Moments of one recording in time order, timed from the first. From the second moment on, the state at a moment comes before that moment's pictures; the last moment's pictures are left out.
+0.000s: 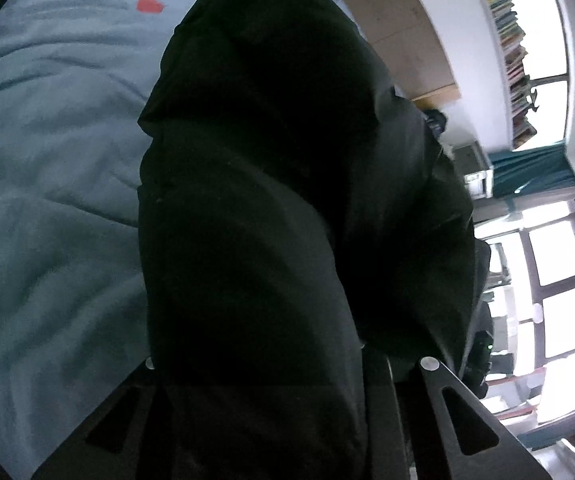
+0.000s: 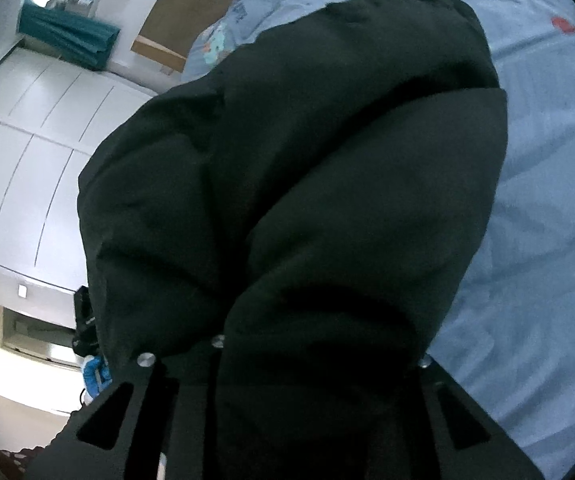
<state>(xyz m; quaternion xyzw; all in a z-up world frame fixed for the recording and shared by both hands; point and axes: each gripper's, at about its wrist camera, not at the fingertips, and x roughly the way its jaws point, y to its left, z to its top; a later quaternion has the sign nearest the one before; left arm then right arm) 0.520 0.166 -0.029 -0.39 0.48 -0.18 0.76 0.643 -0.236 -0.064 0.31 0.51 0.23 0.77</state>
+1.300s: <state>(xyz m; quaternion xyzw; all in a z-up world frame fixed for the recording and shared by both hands) 0.433 0.242 -0.085 -0.33 0.46 -0.19 0.81 0.448 -0.284 -0.063 0.24 0.48 0.19 0.82</state>
